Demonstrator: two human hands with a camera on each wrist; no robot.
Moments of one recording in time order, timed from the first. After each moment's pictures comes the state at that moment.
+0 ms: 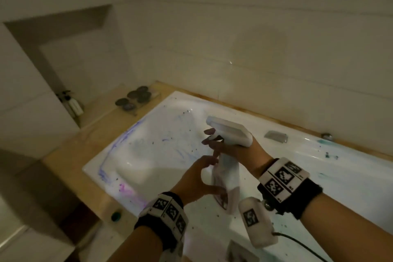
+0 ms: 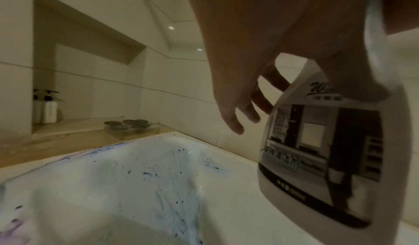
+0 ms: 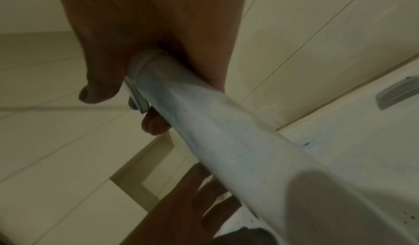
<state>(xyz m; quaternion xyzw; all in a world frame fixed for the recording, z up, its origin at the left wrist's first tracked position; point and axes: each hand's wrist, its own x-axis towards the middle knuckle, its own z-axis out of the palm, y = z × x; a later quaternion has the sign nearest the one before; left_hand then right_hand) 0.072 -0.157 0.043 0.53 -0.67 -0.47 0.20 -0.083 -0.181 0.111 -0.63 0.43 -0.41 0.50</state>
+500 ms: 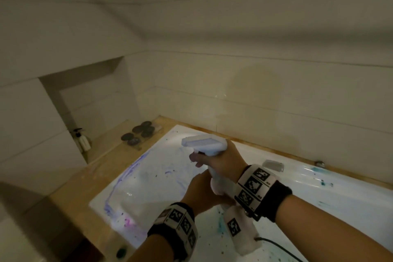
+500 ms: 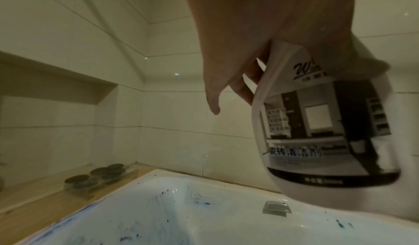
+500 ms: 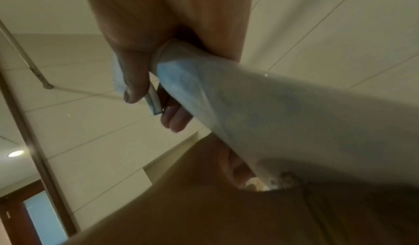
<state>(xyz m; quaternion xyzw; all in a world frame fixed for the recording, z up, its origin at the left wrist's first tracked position) 0.054 -0.142 0.139 0.51 -0.73 -0.37 0.25 -0.042 -0.156 0.196 -0.68 0.26 -0.55 0.41</state>
